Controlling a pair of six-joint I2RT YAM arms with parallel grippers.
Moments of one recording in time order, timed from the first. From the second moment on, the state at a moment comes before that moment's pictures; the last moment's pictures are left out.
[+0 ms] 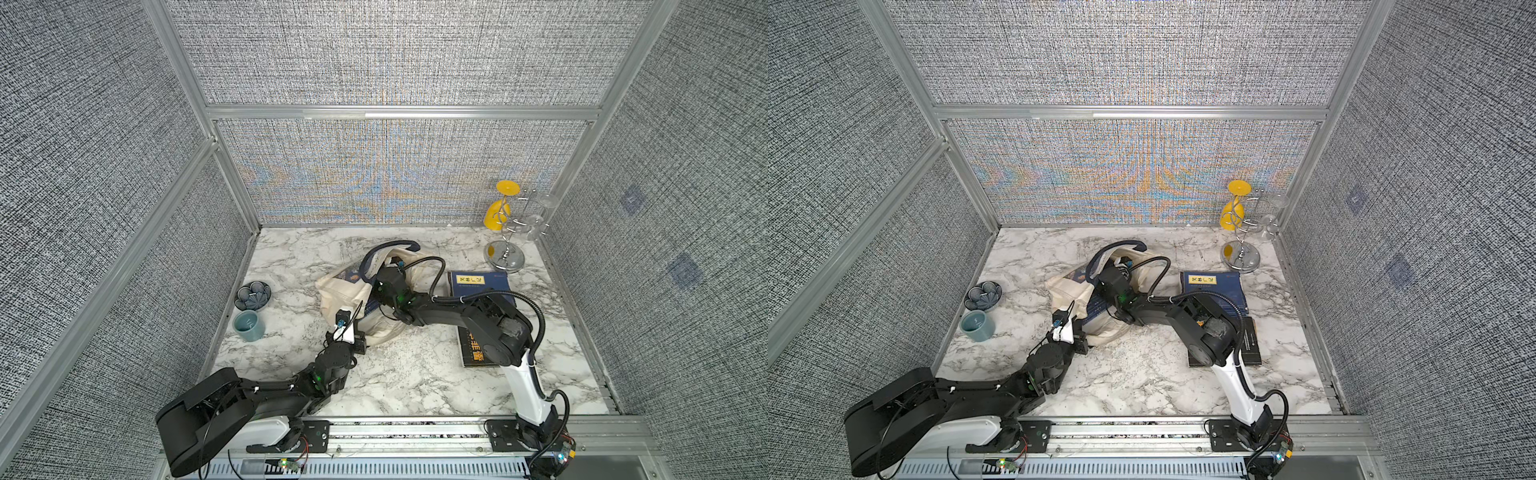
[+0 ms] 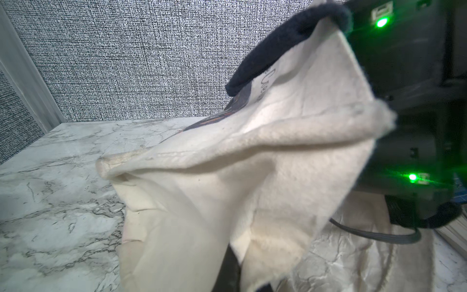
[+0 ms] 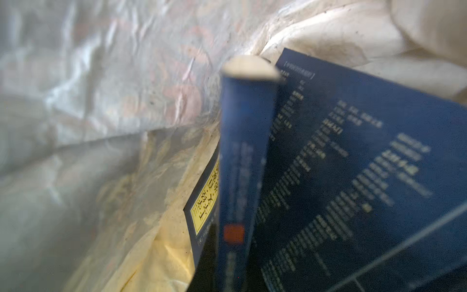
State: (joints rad) left arm -0.95 1.21 0.11 0.93 -0.65 -0.17; right arm 0.82 2.18 1.37 0.39 0.13 1.17
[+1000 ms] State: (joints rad) left arm -0.95 1.20 0.11 0.92 -0.68 -0.17; right arm 0.84 1.84 1.16 0.32 0.00 0.80
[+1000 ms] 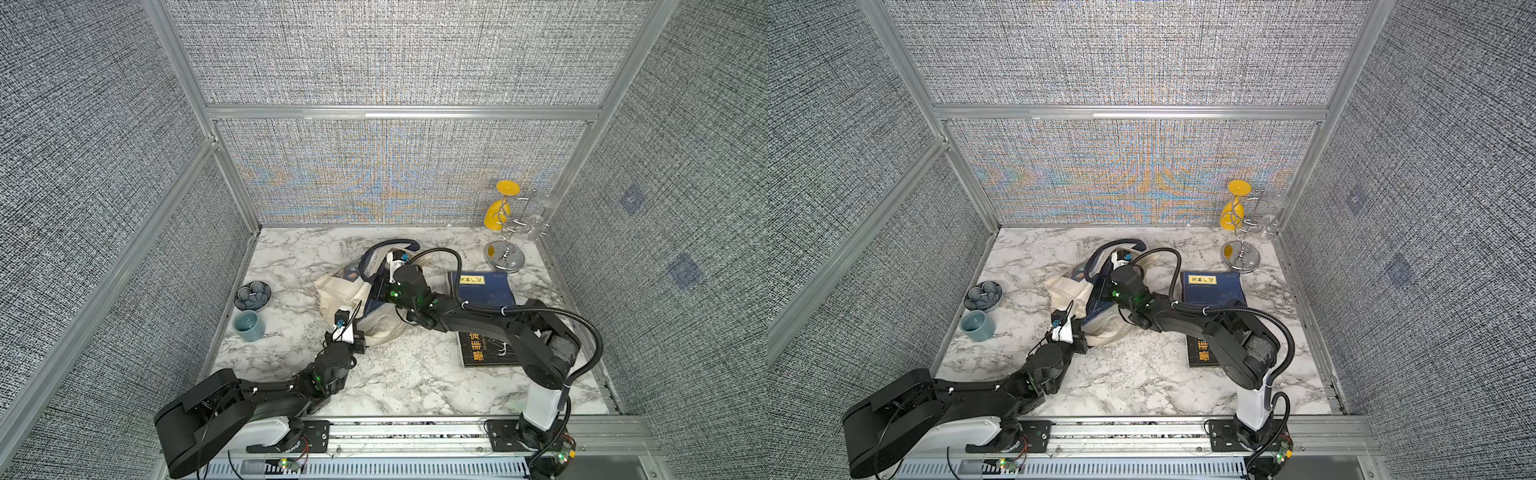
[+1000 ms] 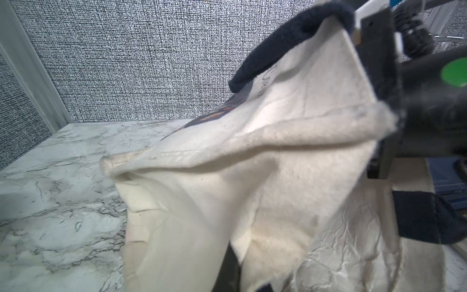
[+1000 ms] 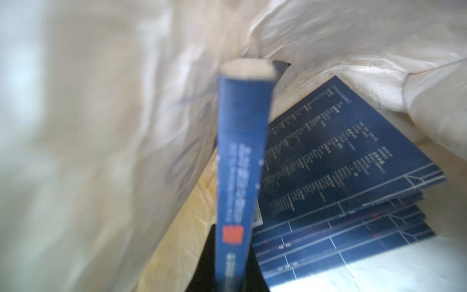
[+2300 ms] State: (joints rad) left arm -0.95 1.20 0.12 0.92 -0.68 -0.19; right arm 0.74 1.16 0.76 0.25 -0.07 0.59
